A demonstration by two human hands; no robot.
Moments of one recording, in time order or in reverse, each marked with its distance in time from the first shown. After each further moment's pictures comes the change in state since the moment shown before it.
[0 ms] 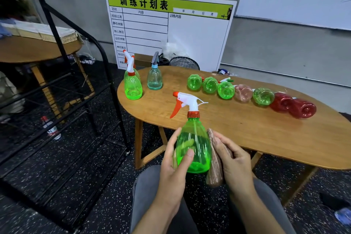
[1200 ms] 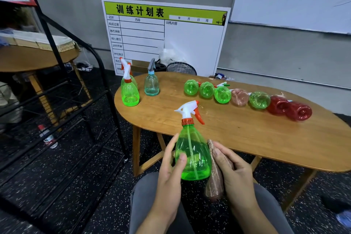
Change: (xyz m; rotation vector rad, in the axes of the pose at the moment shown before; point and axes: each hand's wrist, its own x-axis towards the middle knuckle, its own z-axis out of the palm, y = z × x) left_hand 0.004 0.001 -0.003 0.073 -0.034 -0.028; right_hand -0.009 0.003 -0.007 0.077 -0.001 -0.006
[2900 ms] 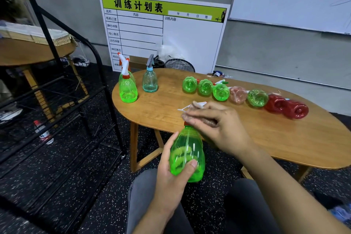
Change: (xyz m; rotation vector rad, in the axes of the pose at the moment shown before) left_hand -0.005 0.002 0.000 0.069 0.016 0.082; right_hand 0.086 -0.062 0.032 -0.992 -0.431 -0.735
